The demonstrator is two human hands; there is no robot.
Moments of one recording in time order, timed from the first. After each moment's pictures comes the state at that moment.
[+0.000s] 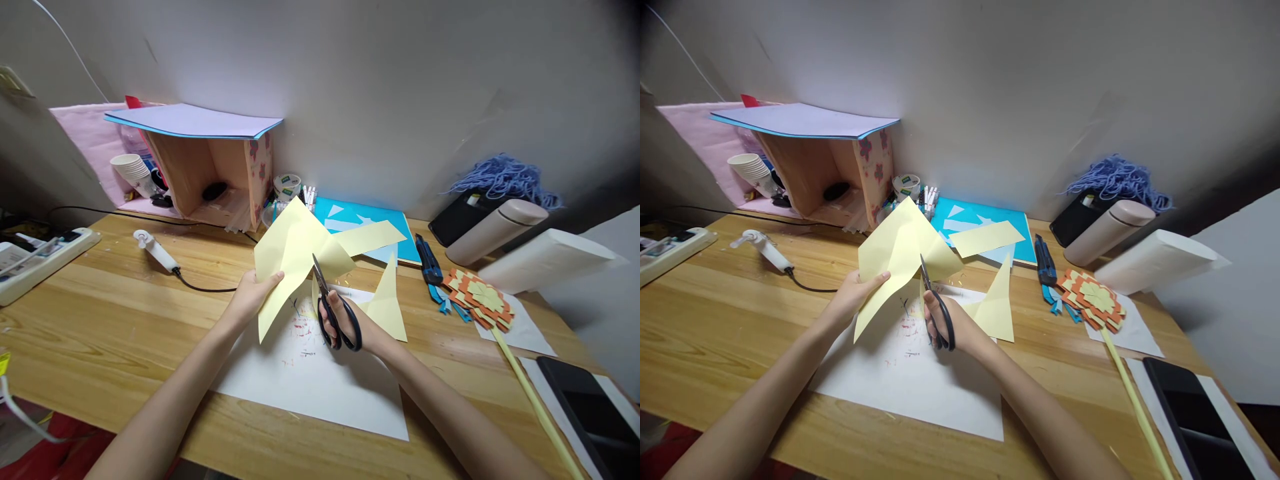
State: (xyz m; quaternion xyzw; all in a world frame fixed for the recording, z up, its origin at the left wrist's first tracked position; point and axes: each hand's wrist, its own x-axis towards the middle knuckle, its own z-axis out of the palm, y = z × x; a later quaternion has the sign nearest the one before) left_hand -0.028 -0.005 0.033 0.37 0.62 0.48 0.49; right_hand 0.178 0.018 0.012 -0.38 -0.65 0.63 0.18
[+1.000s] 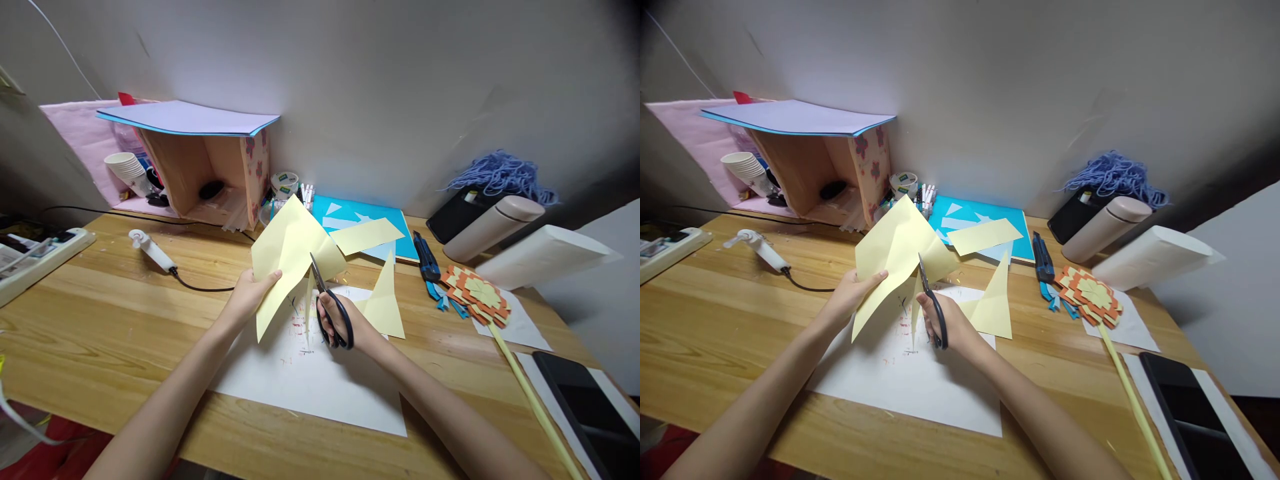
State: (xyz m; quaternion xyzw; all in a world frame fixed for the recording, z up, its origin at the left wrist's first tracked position) left_hand -0.028 -0.005 0.034 0.36 0.63 0.48 0.49; right_hand 0.174 0.015 0.002 -0.39 -0.65 0.62 0.22
